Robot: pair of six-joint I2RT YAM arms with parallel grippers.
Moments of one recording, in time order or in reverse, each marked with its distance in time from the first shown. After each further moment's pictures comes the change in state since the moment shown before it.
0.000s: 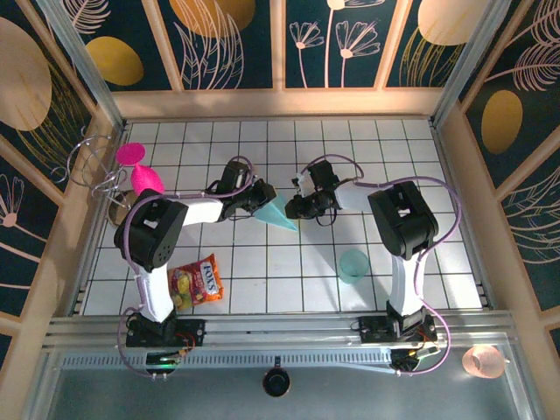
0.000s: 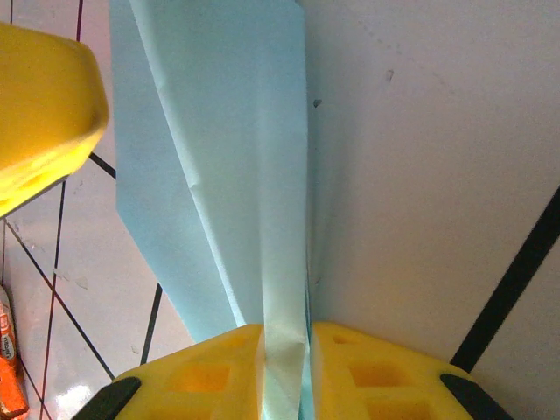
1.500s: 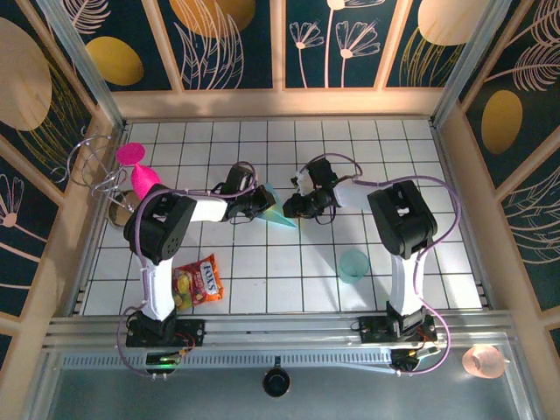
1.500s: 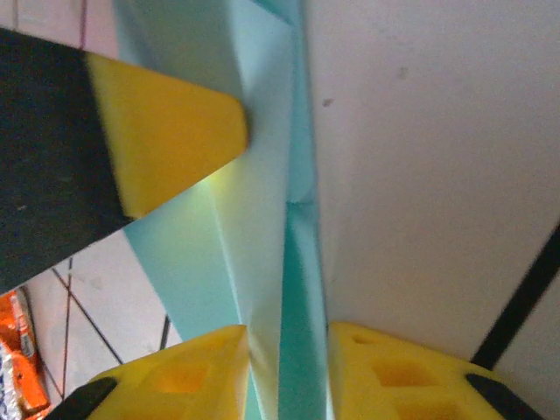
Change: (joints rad) left arm 0.000 0.085 0.029 -0.056 -0.023 -0.007; right arm 0.000 0.000 0.031 -0.046 -0.016 0.027
